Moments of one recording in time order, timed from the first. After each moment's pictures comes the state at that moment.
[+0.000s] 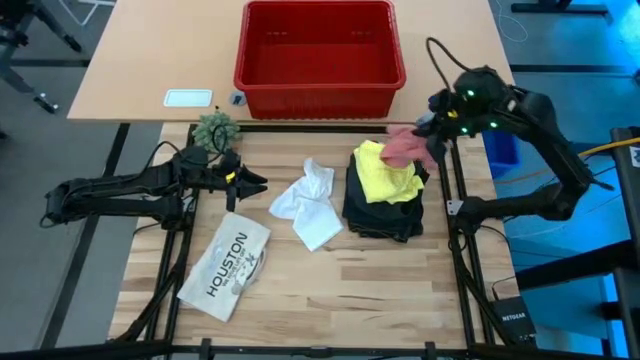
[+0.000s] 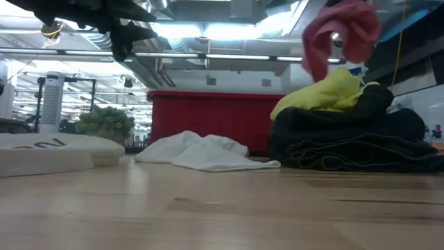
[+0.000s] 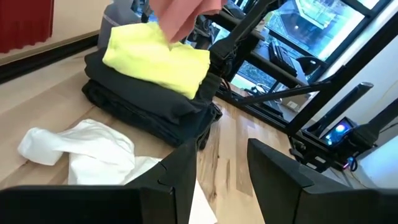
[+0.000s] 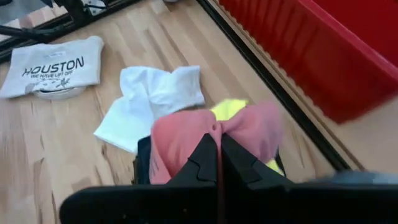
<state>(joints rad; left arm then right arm) 0.27 0.72 0.53 -0.03 0.21 -0.42 -0.61 1.16 1.70 -1.33 -0.20 -0.02</state>
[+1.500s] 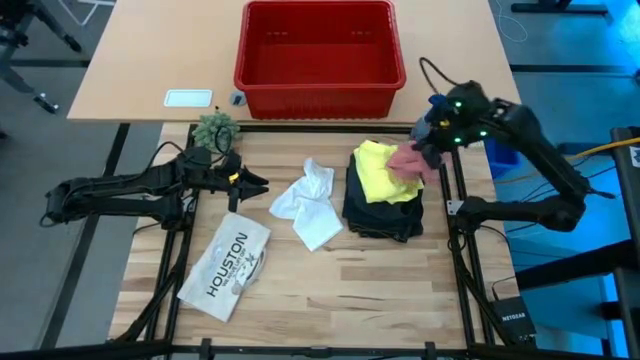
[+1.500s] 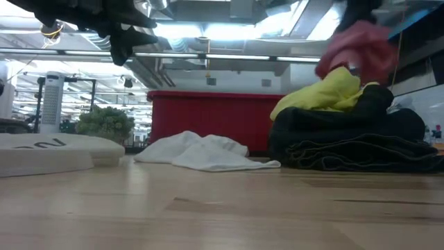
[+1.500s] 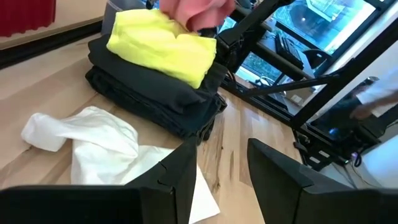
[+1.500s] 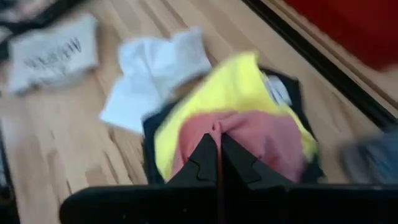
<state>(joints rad) 0.27 0.74 0.53 -0.05 0.21 -0.43 -0.71 1.06 1.41 -1.26 -0.31 0.03</state>
